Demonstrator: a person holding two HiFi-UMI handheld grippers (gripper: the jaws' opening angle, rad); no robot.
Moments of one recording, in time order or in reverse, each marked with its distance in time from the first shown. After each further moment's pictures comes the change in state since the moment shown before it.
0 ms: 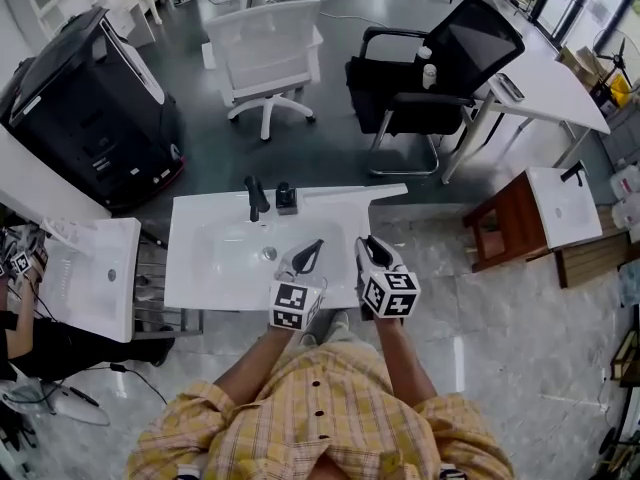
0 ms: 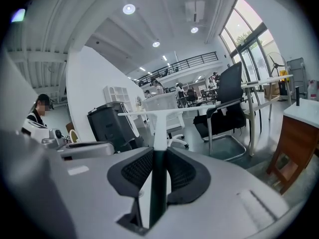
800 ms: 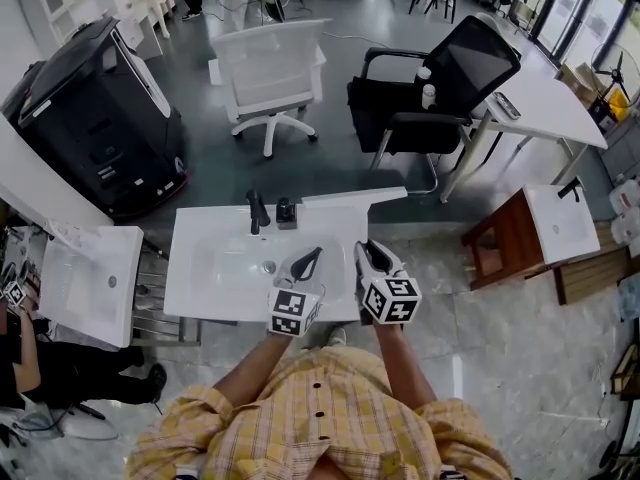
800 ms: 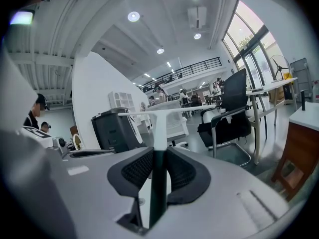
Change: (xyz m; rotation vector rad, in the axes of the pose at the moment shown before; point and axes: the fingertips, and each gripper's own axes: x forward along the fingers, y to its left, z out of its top) left arm 0.003 0.001 0.014 0.022 -0.033 0.019; right arm -0.003 0.005 0.035 -0.025 -0.075 0.052
